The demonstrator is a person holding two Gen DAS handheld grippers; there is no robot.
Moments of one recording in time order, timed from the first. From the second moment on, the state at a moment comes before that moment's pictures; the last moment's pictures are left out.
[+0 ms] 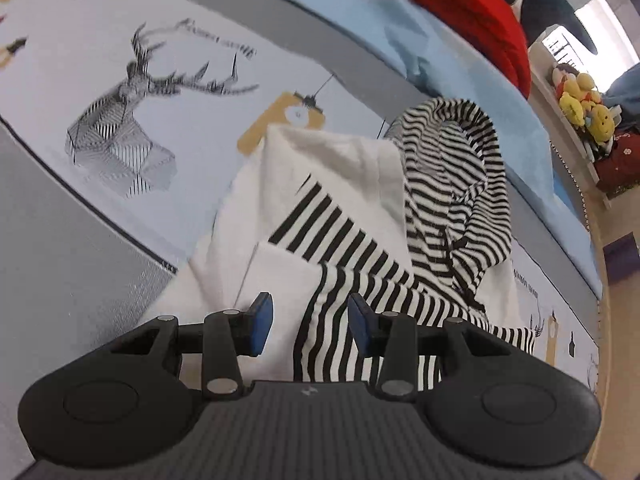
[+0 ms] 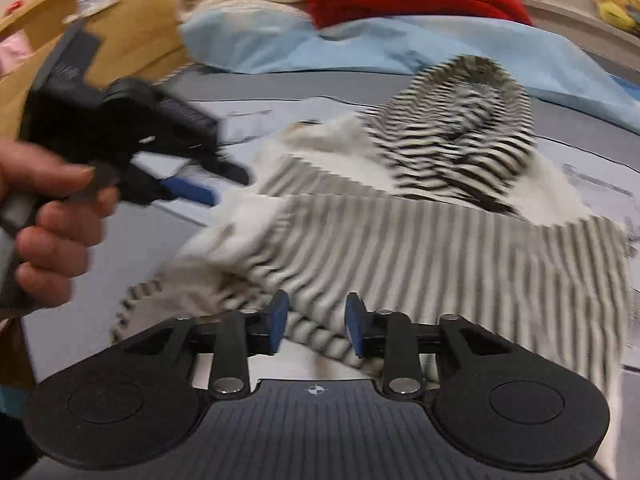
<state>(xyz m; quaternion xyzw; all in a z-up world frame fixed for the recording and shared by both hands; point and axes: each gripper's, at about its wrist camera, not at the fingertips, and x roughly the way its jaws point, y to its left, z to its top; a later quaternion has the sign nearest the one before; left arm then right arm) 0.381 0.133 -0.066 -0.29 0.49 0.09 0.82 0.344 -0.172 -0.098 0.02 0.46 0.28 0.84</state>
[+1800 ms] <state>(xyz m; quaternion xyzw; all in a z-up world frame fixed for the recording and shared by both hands) 0.388 0.149 -0.098 -0.22 0.56 0.13 0.79 0.373 -0.331 -0.164 0.16 0.59 -0.04 0.79</state>
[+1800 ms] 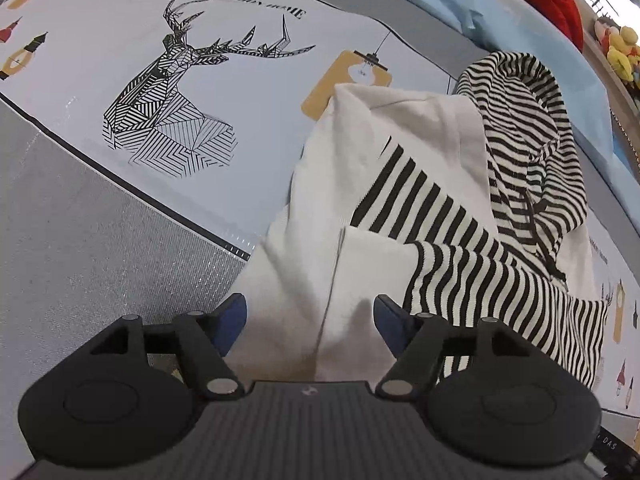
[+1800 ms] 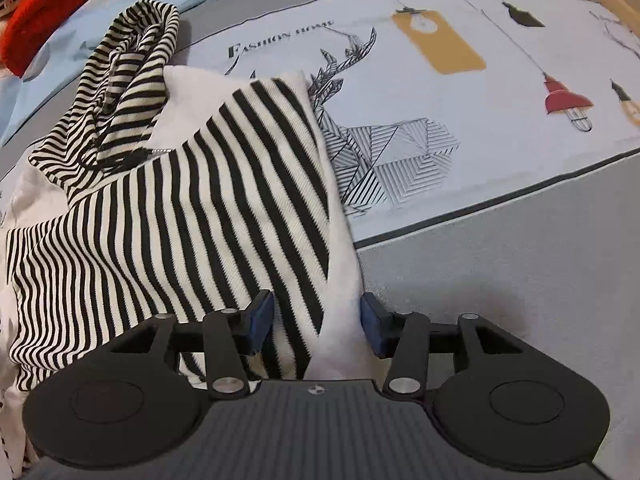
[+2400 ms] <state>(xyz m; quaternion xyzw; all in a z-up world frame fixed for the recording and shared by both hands) 0.388 0.129 -0.075 -0.17 0.52 0.11 0.83 0.372 -0.339 -0.136 0.15 0.54 -0.04 0.83</state>
